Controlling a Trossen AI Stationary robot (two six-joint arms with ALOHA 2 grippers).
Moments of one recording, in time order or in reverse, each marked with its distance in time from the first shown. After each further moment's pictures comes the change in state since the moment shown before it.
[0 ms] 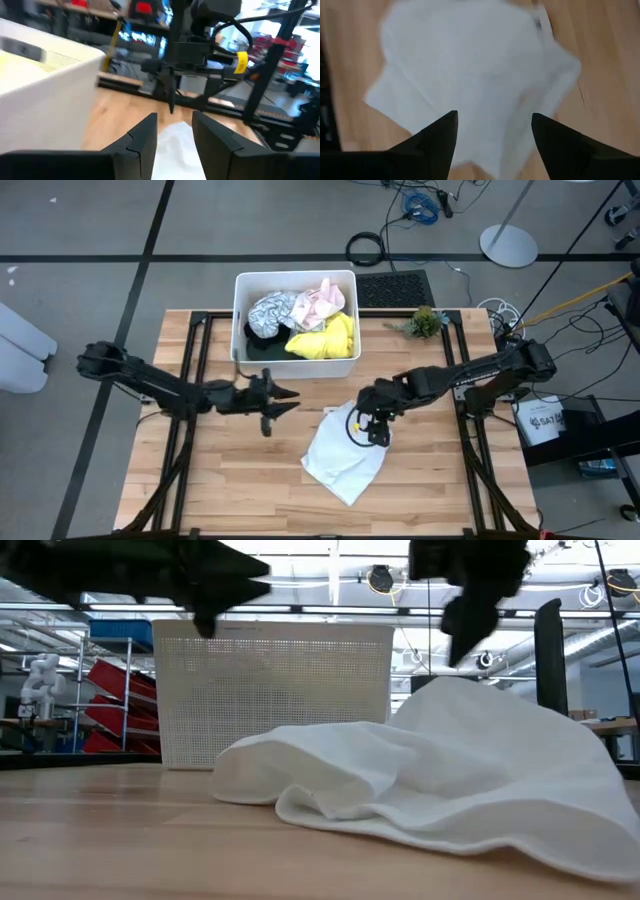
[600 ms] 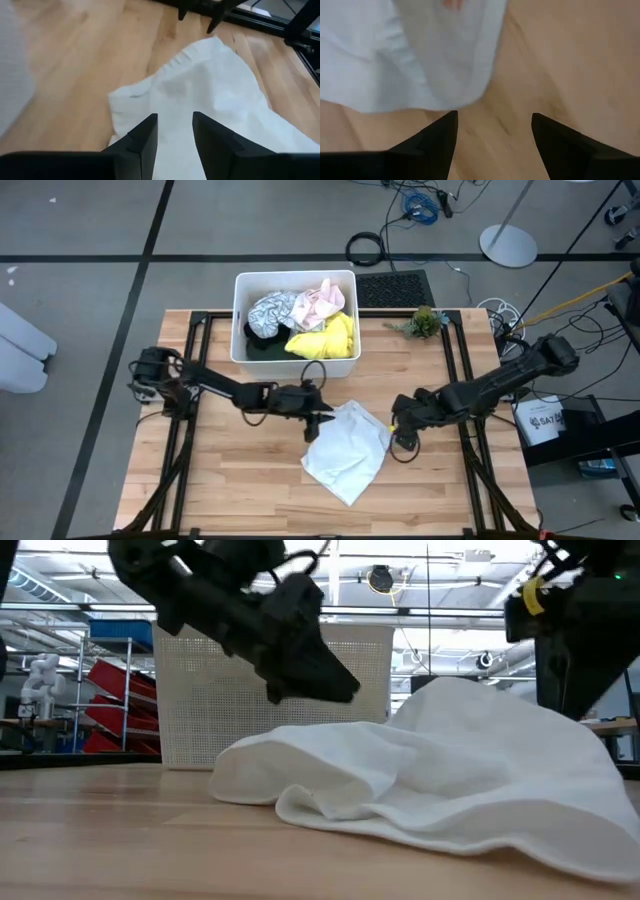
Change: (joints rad) left arm 0.118 0.528 0.449 -0.424 0.214 -0.084; right arm 0.181 -0.254 -0.419 -0.012 0.192 0.432
